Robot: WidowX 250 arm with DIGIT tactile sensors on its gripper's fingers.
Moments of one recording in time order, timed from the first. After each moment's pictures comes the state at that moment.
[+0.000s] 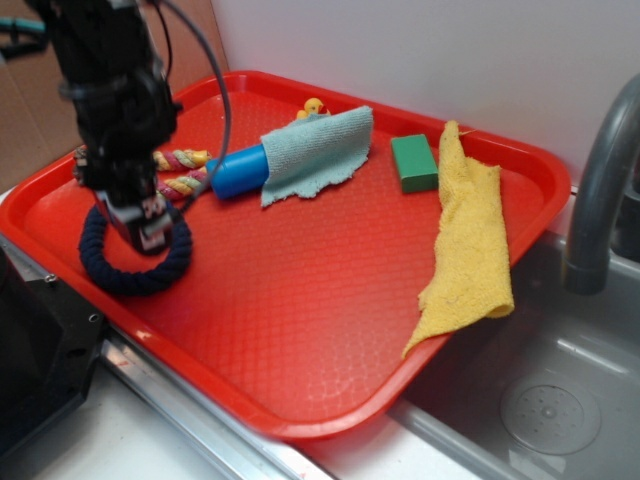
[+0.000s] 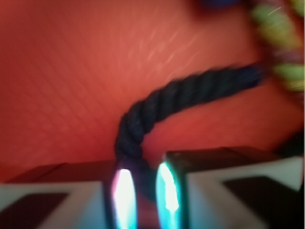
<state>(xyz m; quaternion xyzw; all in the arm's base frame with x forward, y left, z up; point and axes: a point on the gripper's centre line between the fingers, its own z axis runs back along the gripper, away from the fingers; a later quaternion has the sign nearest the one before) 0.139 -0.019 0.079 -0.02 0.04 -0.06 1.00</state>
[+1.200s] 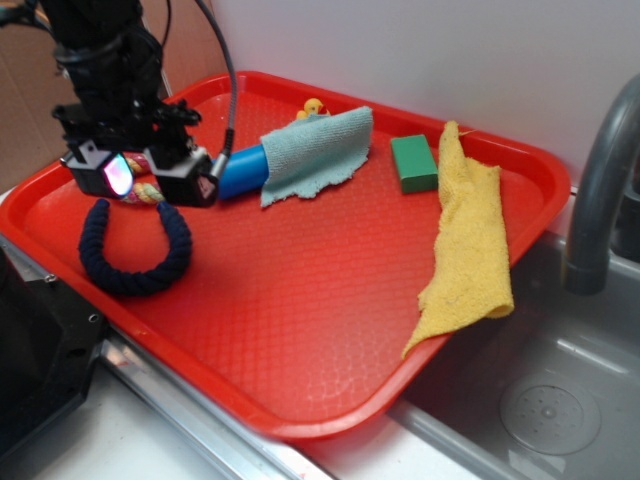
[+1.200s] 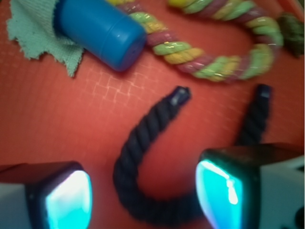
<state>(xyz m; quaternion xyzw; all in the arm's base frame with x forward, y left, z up) 0.163 -0.003 0.060 -0.02 -0.03 0.21 0.98</state>
